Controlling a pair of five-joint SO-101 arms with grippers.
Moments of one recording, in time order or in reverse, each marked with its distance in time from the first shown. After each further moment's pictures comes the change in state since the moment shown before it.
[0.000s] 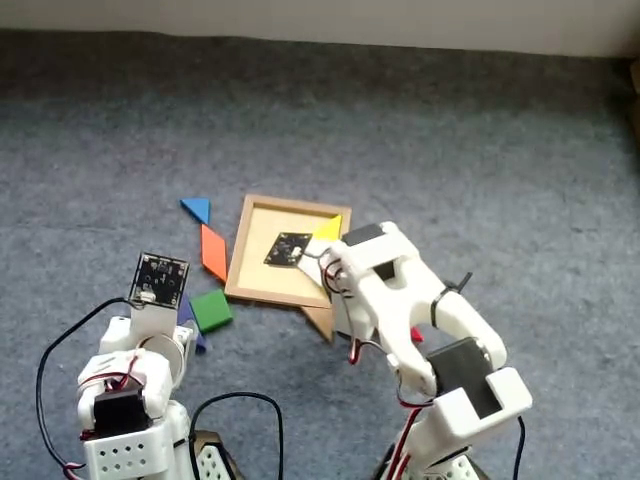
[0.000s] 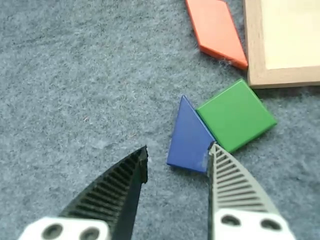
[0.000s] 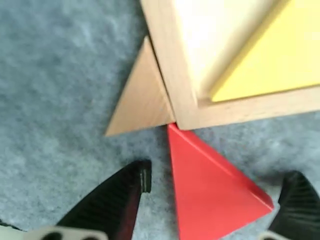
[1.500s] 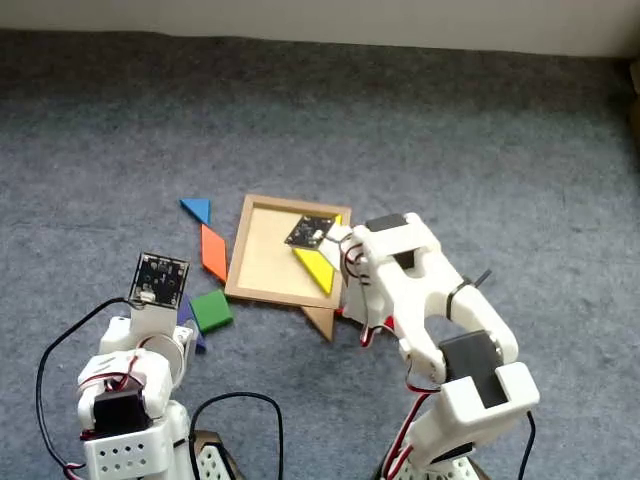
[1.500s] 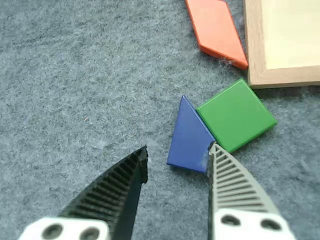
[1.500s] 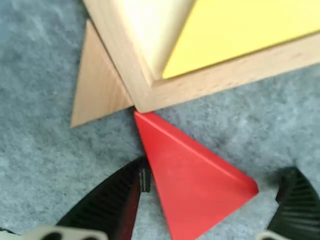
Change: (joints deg) left arm 0.0 0.0 0.0 0.0 0.0; right arm 8.8 2.0 -1.7 0.1 0.4
